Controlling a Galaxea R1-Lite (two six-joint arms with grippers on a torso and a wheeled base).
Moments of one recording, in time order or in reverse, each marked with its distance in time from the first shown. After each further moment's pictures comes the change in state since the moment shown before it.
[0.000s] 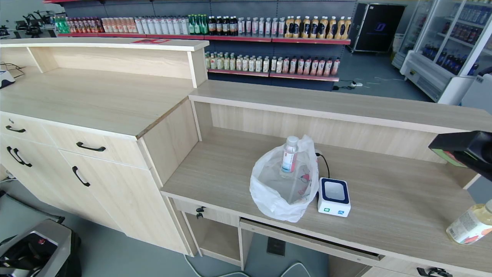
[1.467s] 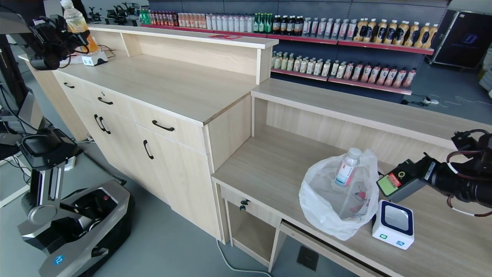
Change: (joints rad) left arm 0.000 0.000 0.000 0.000 0.000 0.000; right arm 0.047 0.636 -0.146 -0.092 -0.259 1.338
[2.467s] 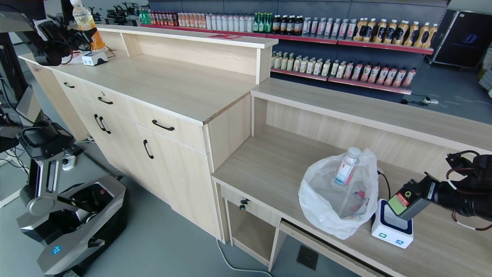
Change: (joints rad) left arm 0.000 0.000 0.000 0.000 0.000 0.000; right arm -0.142 0.214 -0.026 -0.031 0.076 -0.220
